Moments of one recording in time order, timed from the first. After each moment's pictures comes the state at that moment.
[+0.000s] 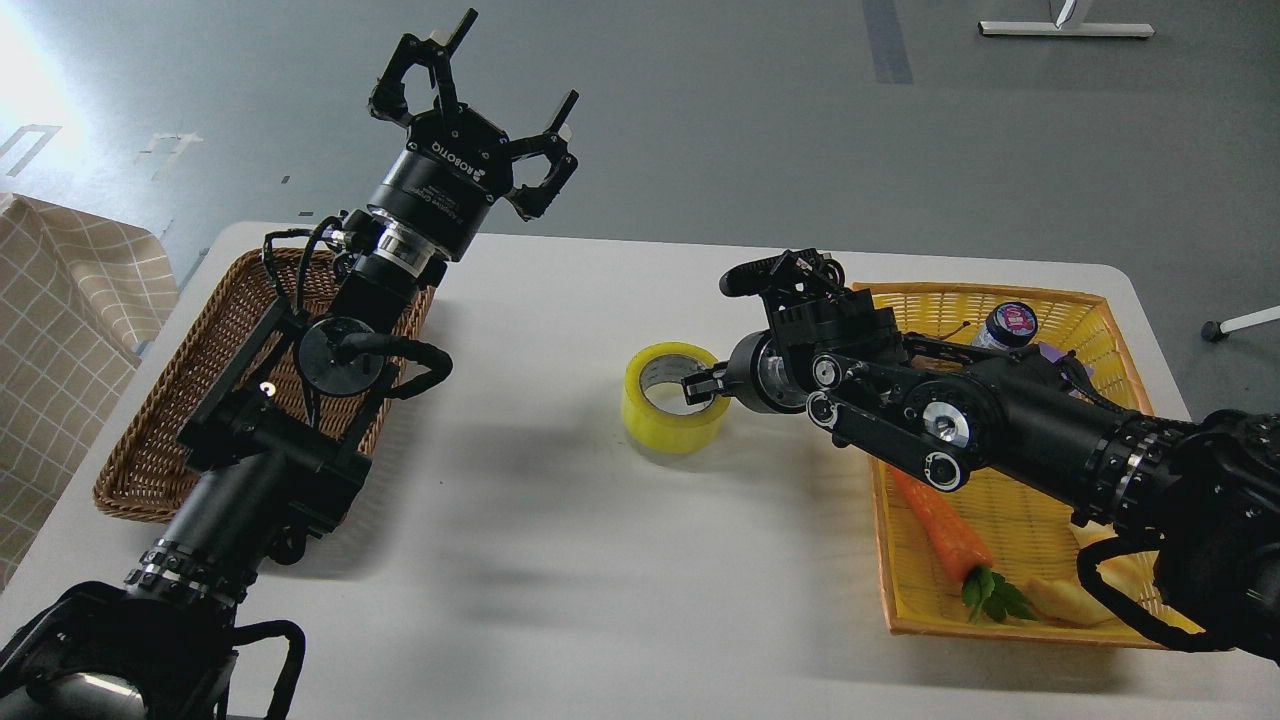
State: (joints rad) left arm -0.56 0.06 -1.32 -1.07 0.23 -0.49 -0.06; right arm 1.09 0.00 0.17 0.83 -1.45 0.49 -0.31
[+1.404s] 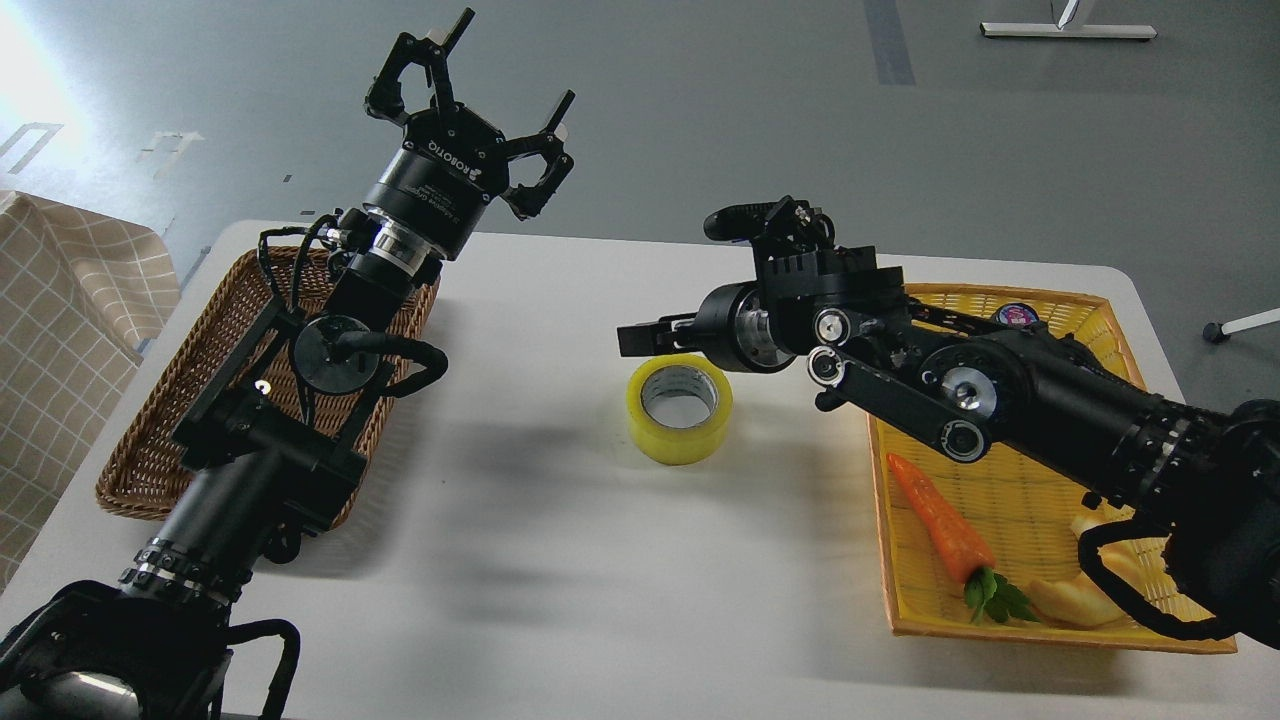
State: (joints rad) left arm -0.56 0.06 -1.31 -1.06 0.23 -0.49 -0.06; right arm 1.10 -0.12 0.41 1.04 -1.43 0.49 -0.31
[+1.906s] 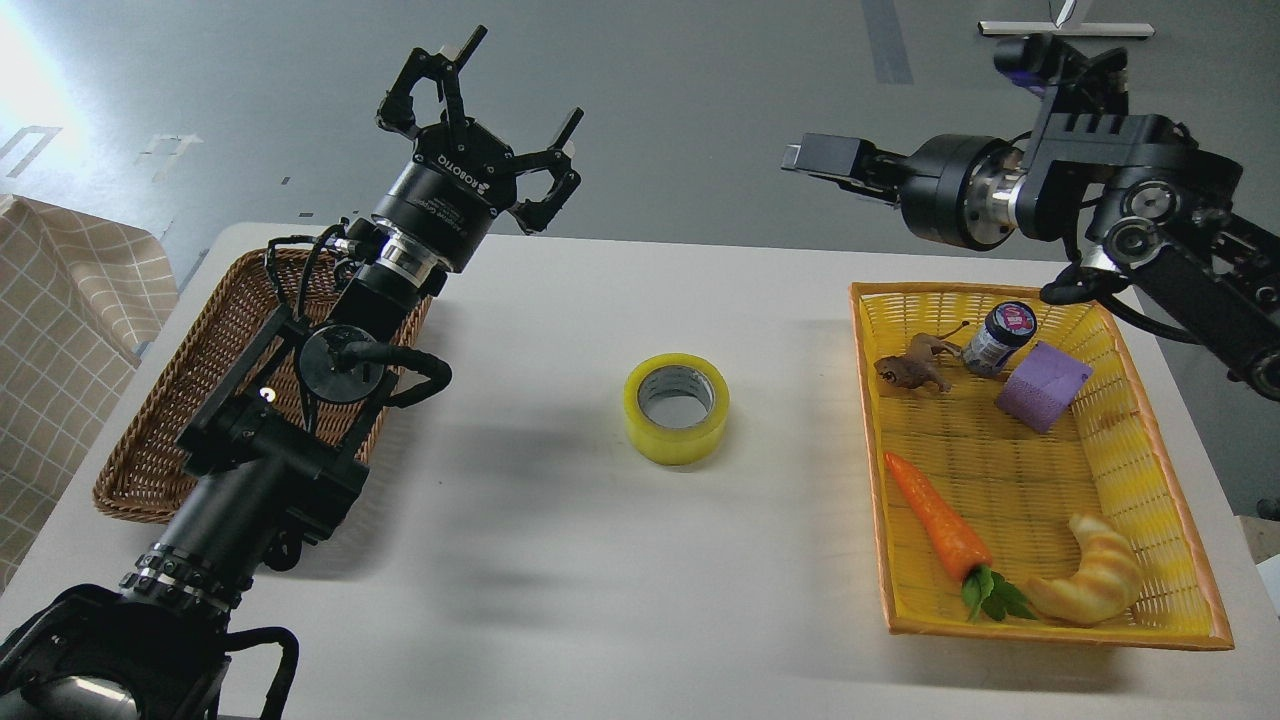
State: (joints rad) left arm -0.56 0.07 -1.29 -1.06 0.23 -0.49 -0.06; right arm 0.97 -0.46 0.80 1.25 -1.24 0.49 -0.31
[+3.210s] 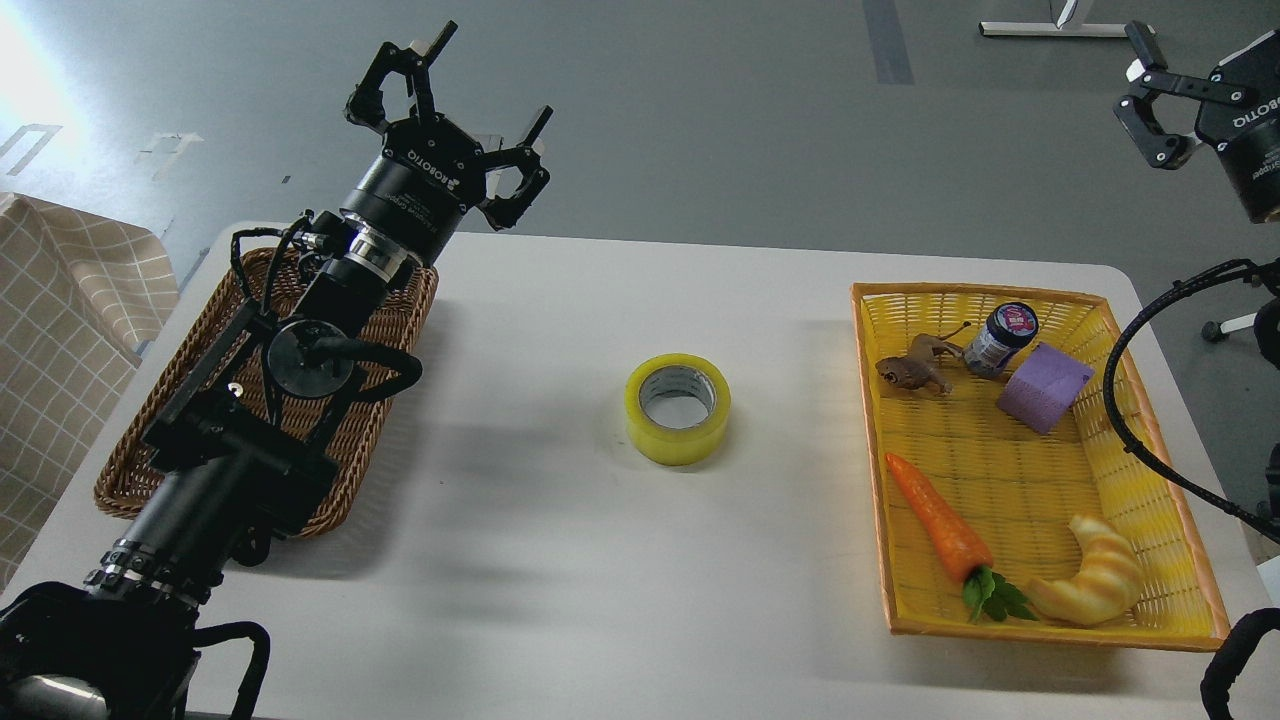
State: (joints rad) left arm -0.55 0.13 -1.29 -1.06 0.24 -0.49 -0.06; right arm 0.55 -0.21 1.80 1.16 -0.50 0.49 -0.24
